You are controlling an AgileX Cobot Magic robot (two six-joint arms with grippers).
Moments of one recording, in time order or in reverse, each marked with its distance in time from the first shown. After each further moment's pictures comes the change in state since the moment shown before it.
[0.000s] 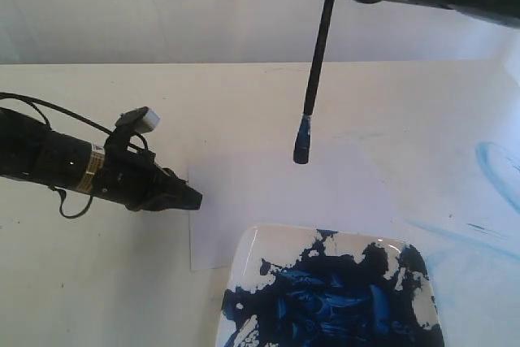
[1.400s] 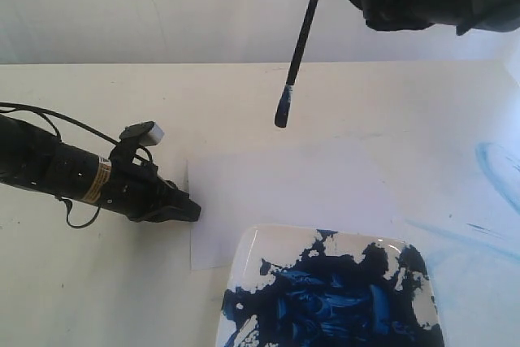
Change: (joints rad) left arm -0.013 0.052 0.000 -0.006 0.054 0.016; right arm 0.092 0.243 -0.227 -0.564 0.347 0.675
